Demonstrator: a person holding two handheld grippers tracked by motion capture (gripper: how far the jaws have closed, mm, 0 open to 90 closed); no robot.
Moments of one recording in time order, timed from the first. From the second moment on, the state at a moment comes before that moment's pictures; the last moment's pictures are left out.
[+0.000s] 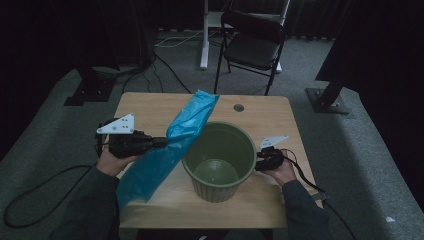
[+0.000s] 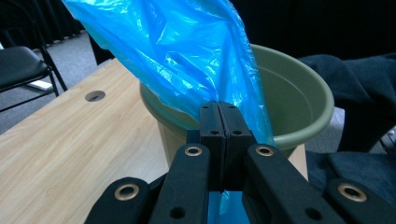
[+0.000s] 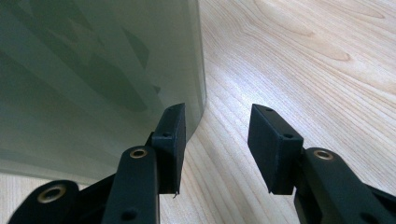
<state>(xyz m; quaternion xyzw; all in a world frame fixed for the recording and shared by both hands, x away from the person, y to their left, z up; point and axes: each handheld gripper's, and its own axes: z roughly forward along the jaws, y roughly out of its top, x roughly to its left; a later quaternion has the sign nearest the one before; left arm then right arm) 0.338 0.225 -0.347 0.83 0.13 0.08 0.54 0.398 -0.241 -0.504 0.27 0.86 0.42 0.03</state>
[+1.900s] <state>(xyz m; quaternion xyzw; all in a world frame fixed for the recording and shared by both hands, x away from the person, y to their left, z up) 0.329 0.173 -0.354 0.88 0.09 0.05 0.46 0.409 -0.232 -0.503 0.26 0.87 0.42 0.03</state>
